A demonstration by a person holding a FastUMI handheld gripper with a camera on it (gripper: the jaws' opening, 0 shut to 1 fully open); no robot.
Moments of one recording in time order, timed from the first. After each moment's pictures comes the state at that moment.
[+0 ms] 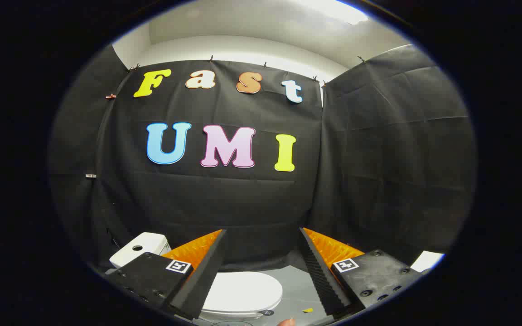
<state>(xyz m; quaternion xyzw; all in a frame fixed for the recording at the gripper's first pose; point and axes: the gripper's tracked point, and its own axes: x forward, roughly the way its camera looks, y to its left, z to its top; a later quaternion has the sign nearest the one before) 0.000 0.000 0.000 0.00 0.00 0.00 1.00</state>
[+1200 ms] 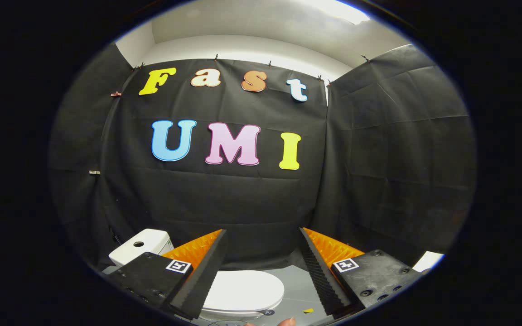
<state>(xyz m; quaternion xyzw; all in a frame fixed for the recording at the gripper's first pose) 0.000 0.005 -0.015 -0.01 0.00 0.02 1.00</state>
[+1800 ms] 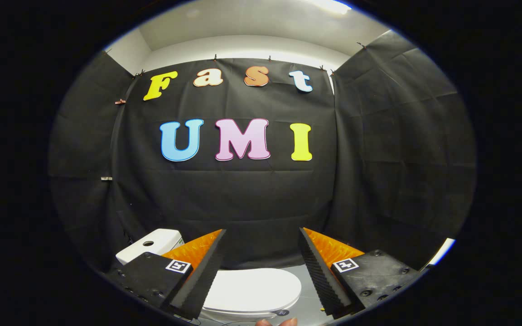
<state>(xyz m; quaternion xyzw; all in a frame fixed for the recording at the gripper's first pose) 0.022 0.001 -0.065 0.05 0.02 0.07 1.00</state>
